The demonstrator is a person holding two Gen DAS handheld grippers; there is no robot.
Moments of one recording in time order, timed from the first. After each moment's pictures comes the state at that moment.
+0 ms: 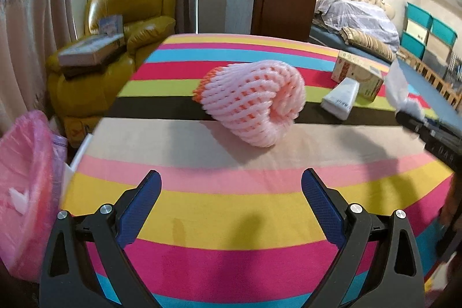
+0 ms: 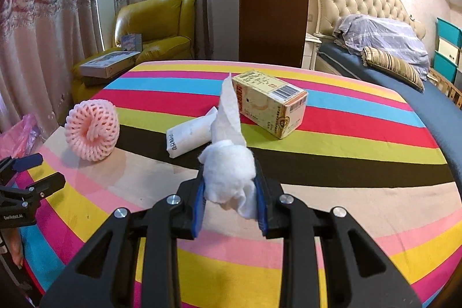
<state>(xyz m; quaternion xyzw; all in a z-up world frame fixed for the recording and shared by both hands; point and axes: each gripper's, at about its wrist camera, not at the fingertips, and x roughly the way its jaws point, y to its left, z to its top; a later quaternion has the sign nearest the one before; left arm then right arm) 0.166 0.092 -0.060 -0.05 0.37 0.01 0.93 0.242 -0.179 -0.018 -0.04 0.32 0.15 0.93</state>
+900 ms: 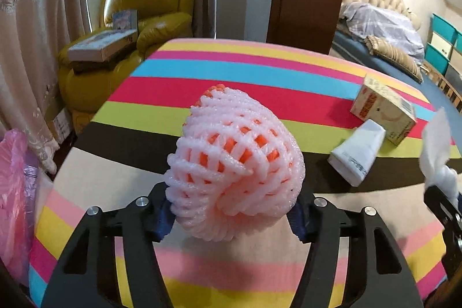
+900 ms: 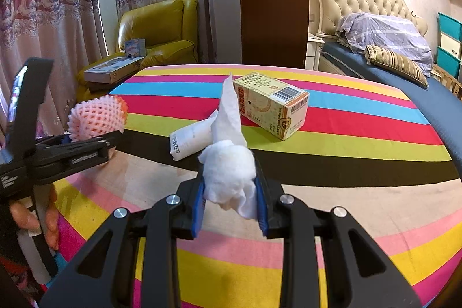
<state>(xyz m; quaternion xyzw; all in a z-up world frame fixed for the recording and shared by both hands) 0.241 0.055 -0.055 -0.06 0.37 0.08 0.92 0.236 -0.185 -0.016 -0.03 0.32 0.16 0.93</state>
